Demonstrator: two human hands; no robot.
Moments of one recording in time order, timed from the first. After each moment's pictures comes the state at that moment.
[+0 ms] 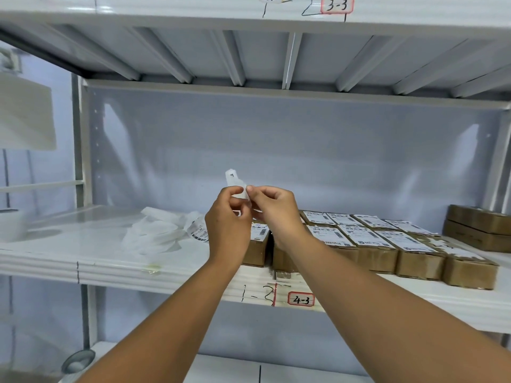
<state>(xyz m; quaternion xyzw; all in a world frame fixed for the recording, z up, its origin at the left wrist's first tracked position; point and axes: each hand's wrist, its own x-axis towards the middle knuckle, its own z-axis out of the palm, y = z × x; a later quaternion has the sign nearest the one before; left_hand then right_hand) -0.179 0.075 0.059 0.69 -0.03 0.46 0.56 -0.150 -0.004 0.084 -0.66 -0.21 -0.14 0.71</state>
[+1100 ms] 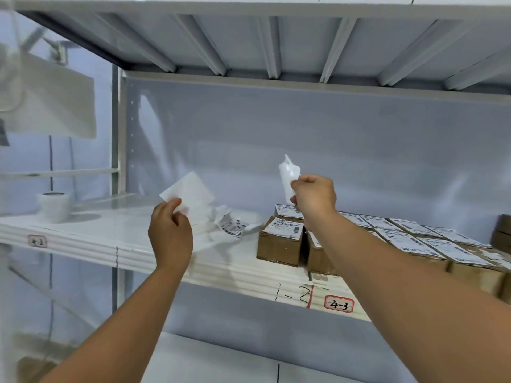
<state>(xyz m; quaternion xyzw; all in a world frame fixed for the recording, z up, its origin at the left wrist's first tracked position) -0.152 0.221 0.005 0.69 0.14 0.54 0.46 -0.125 0.015 0.103 -0.73 -0.03 -0.24 0.64</state>
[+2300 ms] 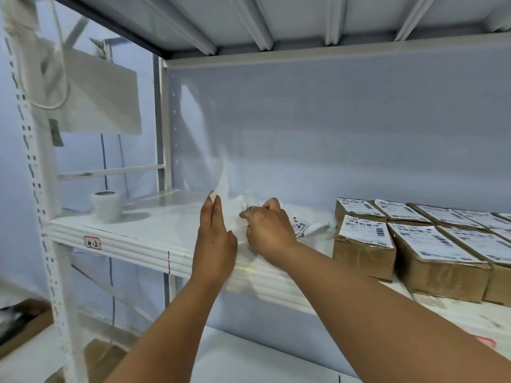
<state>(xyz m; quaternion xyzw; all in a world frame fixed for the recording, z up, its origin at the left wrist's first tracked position) -0.118 0.281 -0.033 0.83 0.06 0.44 0.34 -0.069 0.180 0.014 -0.91 -0.33 -0.22 0.13</state>
